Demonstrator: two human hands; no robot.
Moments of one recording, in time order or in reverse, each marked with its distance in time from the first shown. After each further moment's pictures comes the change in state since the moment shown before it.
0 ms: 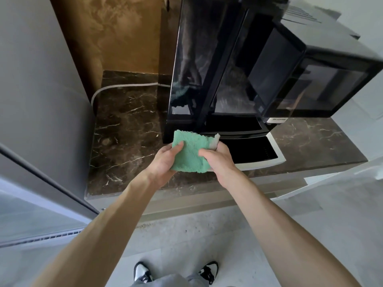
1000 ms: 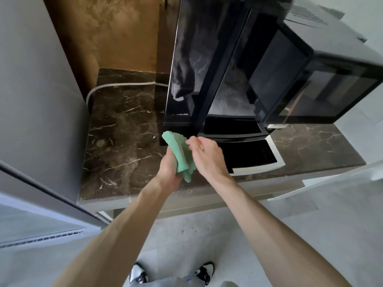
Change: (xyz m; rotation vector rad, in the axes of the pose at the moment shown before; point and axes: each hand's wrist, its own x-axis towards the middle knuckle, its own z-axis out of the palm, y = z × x) left_hand 0.029 -0.021 0.016 0.000 0.158 -0.019; right_hand -0.005 -0.021 0.020 -0.491 0.095 -0.291
